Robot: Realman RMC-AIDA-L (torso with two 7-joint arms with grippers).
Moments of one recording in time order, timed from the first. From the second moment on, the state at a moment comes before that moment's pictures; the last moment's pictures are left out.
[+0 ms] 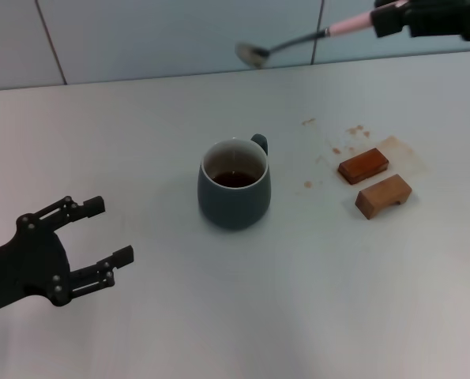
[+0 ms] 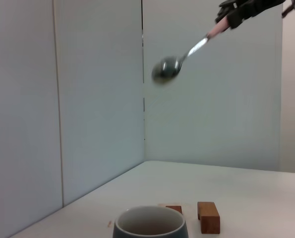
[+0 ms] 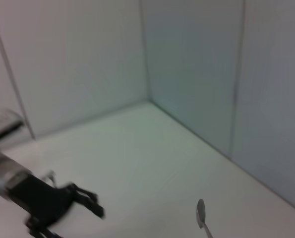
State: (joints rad) left arm -0.42 -2.06 0.38 0.47 2.07 1.74 -0.82; right arm 0.71 1.95 -0.66 -1.63 -2.02 -2.01 2.31
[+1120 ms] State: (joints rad) left arm -0.43 -2.07 0.37 0.45 2.06 1.73 -0.82; right arm 1.22 1.94 -1.05 -0.90 -2.59 -1.74 2.42
